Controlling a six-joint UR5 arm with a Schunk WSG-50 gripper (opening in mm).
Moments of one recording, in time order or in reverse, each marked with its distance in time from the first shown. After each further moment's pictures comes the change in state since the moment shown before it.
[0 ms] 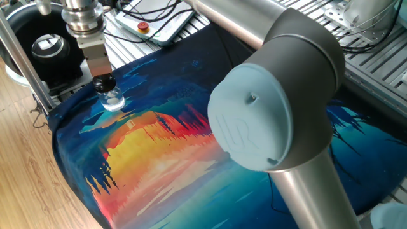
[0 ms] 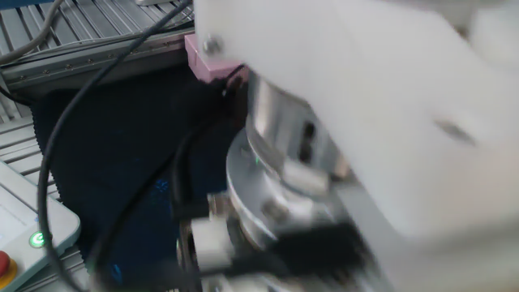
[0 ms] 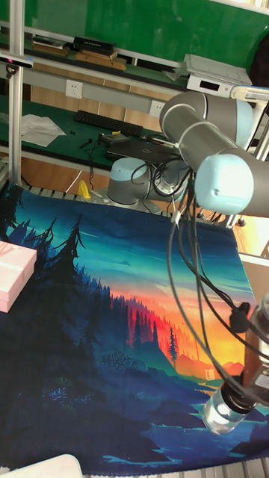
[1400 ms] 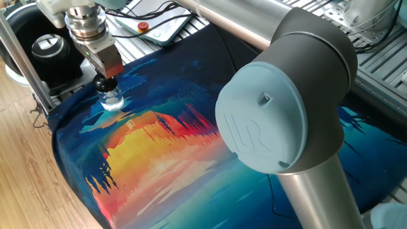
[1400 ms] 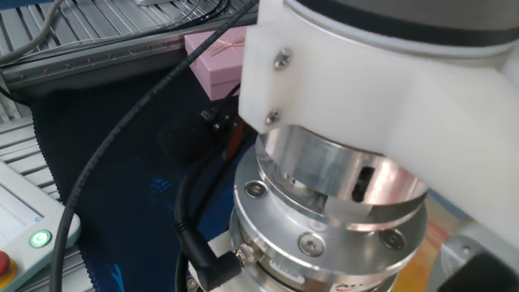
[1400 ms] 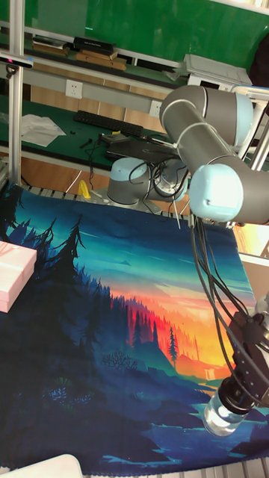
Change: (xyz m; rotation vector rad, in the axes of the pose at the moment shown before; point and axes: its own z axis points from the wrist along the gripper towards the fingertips) arm 0.004 -0.007 0.011 0.050 -0.010 -0.348
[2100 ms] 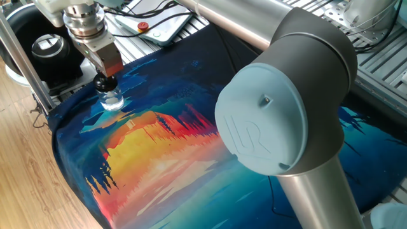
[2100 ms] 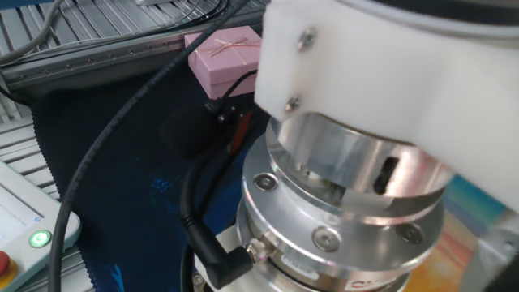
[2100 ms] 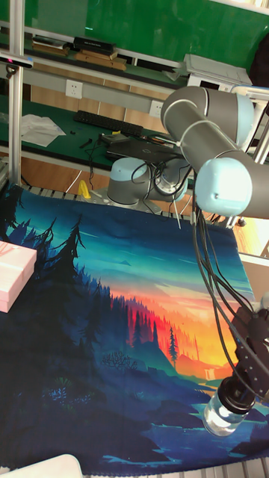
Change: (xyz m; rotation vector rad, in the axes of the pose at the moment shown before) arm -0.002 0.003 -0.012 -0.014 0.020 0.001
